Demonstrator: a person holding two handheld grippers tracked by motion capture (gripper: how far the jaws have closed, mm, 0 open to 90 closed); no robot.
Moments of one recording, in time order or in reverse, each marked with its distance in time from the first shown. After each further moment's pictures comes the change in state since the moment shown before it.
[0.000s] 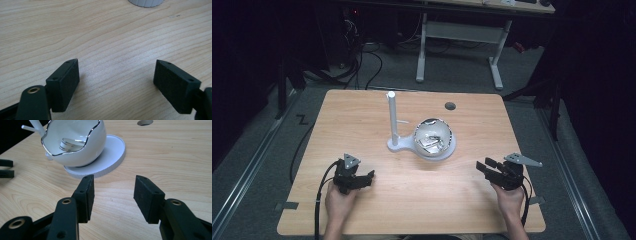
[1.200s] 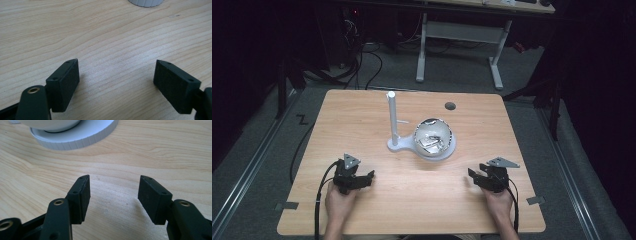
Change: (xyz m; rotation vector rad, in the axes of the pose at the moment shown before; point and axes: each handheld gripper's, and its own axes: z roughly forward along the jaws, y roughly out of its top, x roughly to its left) left arm 0.000 0.000 -0.001 -0.001 0.003 -0.008; right arm 0.001 -0.028 0.043 0.133 -0.125 -0.078
